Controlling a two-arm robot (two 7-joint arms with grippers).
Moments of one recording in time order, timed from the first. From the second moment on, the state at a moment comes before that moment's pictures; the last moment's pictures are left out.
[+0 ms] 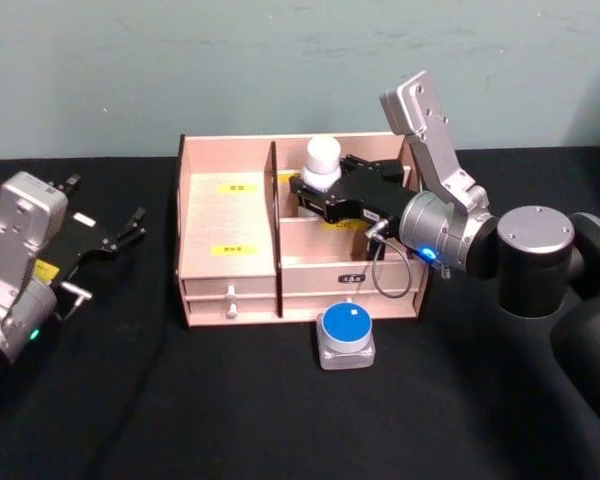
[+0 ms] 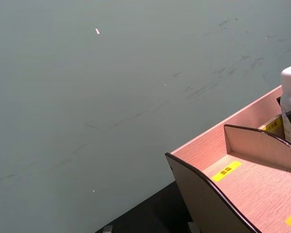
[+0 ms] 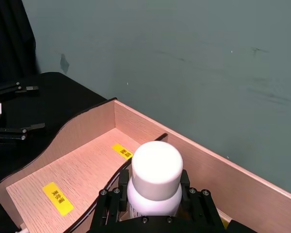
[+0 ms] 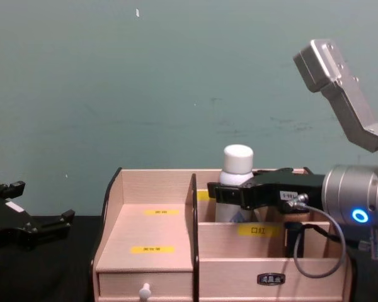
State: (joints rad) left arm -0.20 0.60 0.45 -1.41 -0.25 -0.12 0.03; right arm 0.47 0.26 -0.47 -1.27 0.28 0.21 0.40
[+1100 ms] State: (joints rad) left arm -0.20 0.60 0.45 -1.41 -0.25 -0.12 0.03; right arm 0.40 0.33 -0.42 -1.49 0.33 0.22 0.40
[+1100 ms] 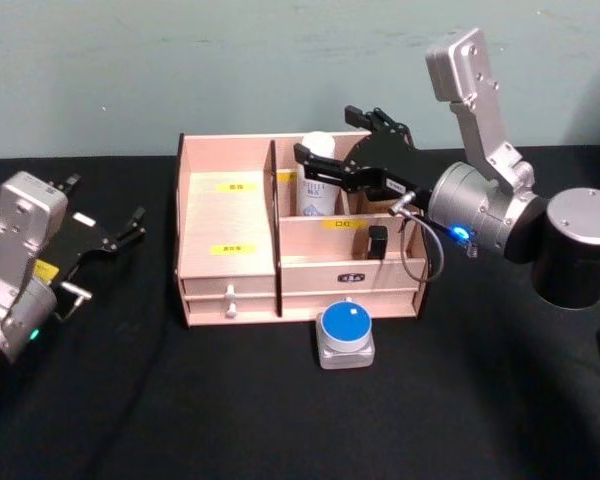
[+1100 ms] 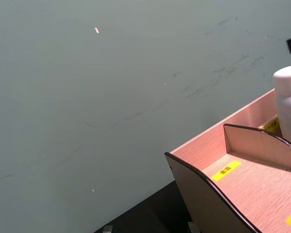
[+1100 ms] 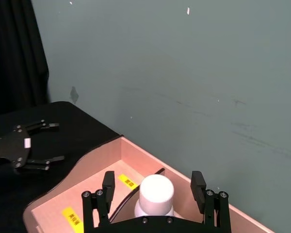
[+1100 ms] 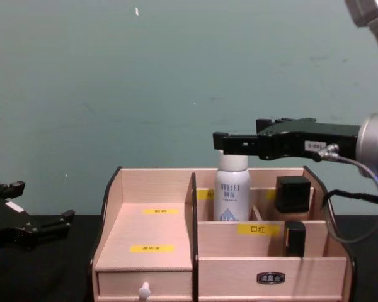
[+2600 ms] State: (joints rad) left arm -0.20 0.60 0.45 -1.41 -0.25 -0.12 0.03; right arm -0.09 0.55 -0.36 -2.00 0.35 0.63 0.22
